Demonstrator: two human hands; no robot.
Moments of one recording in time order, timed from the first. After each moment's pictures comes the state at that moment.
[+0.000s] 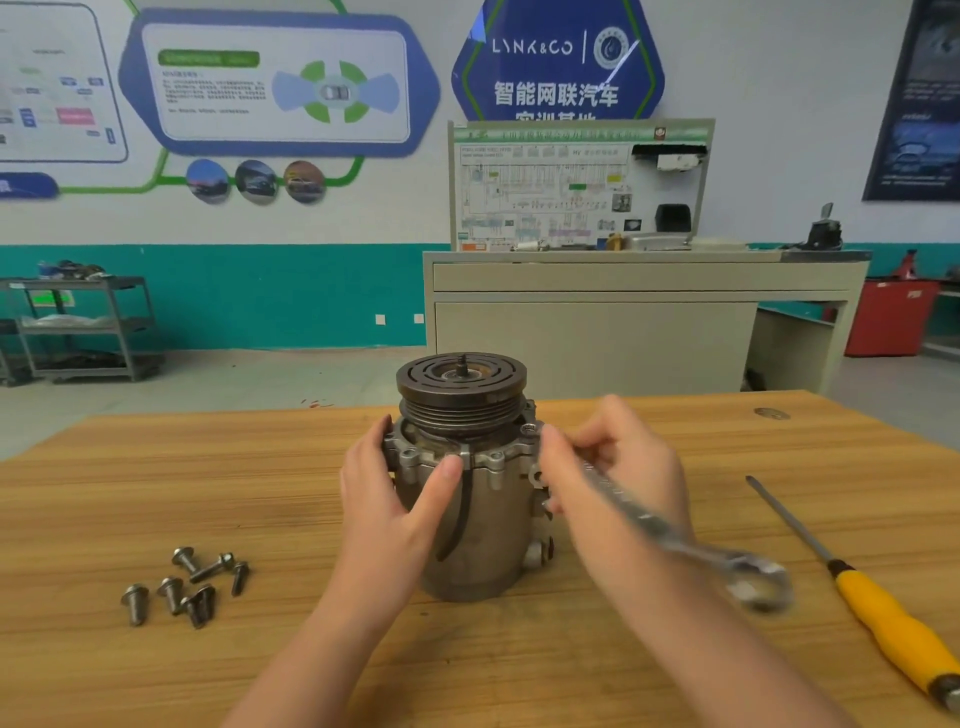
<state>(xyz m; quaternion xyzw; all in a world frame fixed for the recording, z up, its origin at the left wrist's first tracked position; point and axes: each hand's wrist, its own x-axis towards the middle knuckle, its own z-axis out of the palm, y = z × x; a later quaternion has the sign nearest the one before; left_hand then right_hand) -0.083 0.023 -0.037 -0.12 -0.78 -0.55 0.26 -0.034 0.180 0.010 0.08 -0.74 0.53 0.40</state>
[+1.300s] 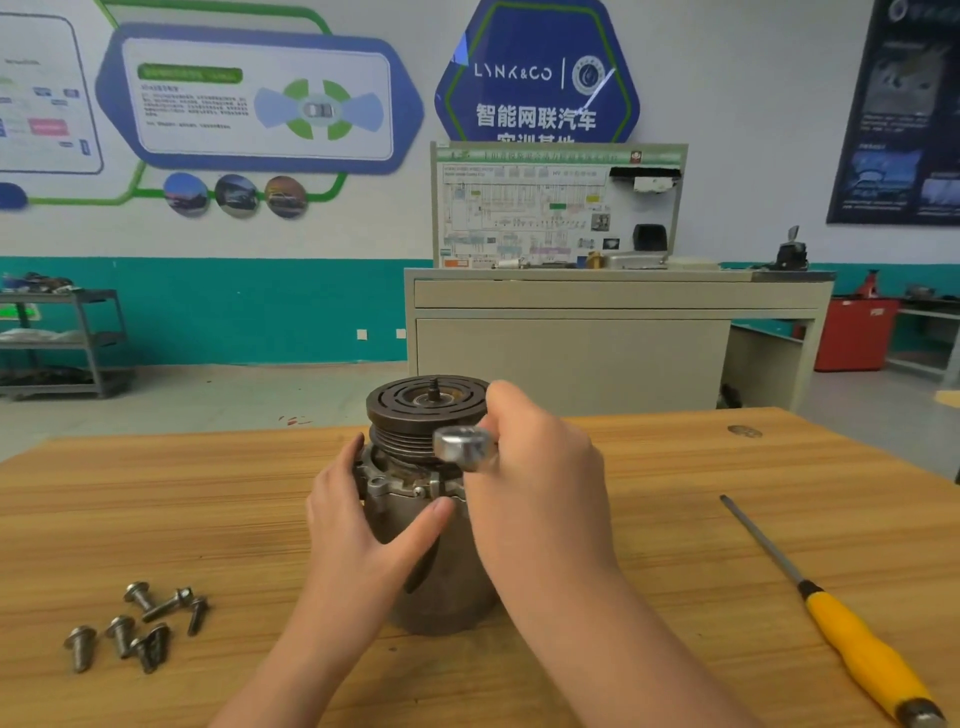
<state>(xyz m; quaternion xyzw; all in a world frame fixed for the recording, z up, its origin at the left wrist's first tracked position) -0.089 0.020 -0.038 -0.12 -0.81 -0.52 0.26 -0.034 0.151 0.041 0.08 -0.85 0.30 0.43</state>
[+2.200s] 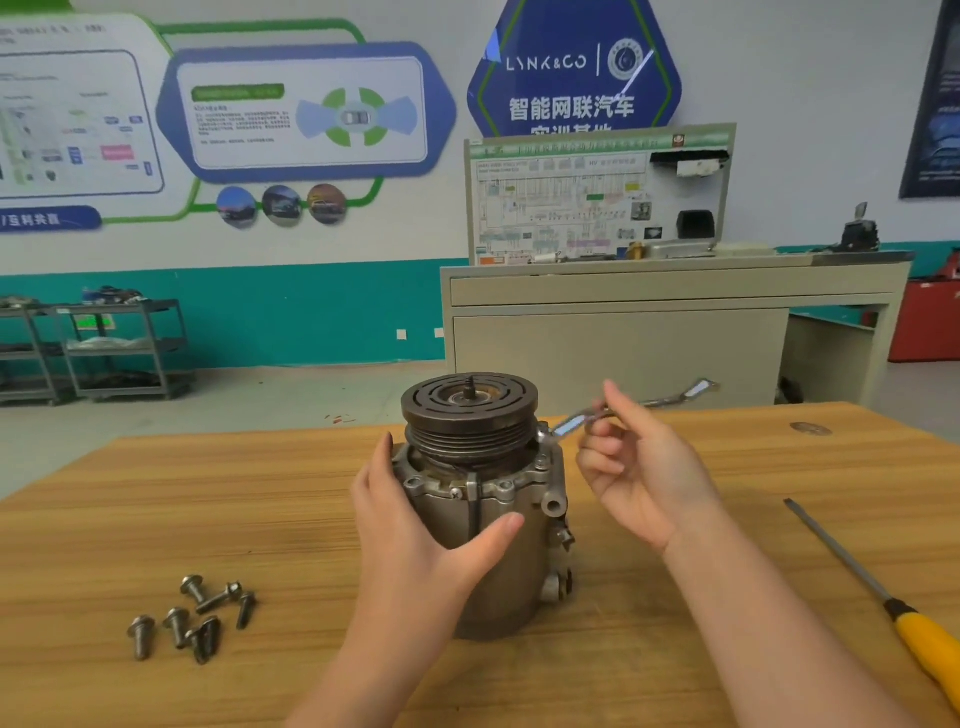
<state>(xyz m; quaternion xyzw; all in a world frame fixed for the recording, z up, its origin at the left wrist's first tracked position) -0.078 0.040 -0.033 -0.10 -0.79 -0.53 0.29 -0.111 0.225 0.021 0.08 -0.33 0.94 0.02</state>
